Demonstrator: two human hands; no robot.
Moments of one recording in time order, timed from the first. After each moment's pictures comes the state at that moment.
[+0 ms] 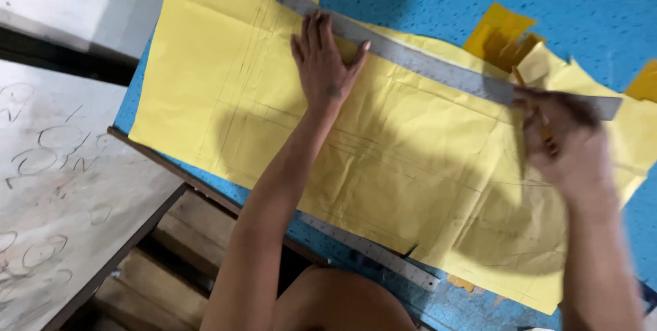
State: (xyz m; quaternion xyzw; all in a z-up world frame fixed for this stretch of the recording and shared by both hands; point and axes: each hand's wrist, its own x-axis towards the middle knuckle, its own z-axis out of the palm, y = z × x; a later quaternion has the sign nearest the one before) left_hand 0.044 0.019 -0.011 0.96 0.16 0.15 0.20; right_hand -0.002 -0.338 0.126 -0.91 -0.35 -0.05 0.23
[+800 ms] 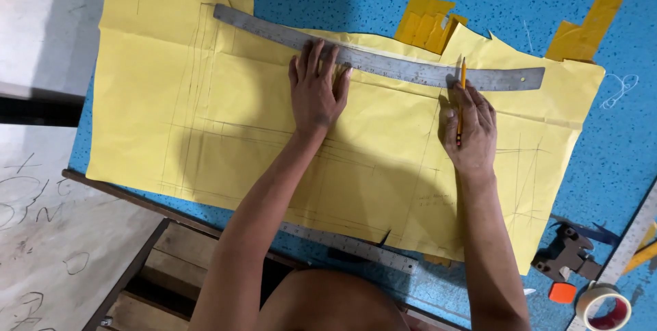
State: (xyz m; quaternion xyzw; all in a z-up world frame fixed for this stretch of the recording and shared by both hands) left_hand 0.019 -0.051 -0.035 0.94 -0.03 0.27 0.19; right_hand -0.035 -0.341 0.018 -0.90 -0.22 -0.33 0.18
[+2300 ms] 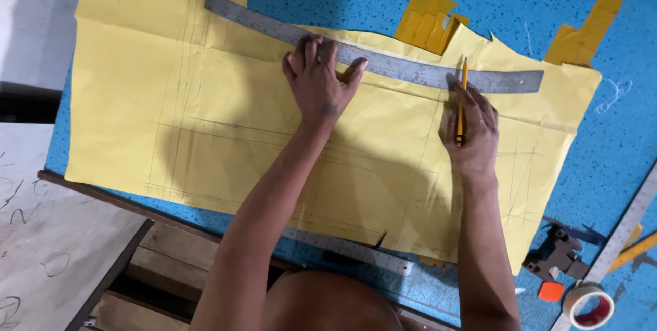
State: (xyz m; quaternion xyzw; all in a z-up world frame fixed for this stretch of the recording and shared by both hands) left_hand 0.041 -0.071 -0.033 0.93 0.06 0.32 0.18; right_hand -0.029 -0.343 0.024 -0.90 -0.22 -0.31 0.21
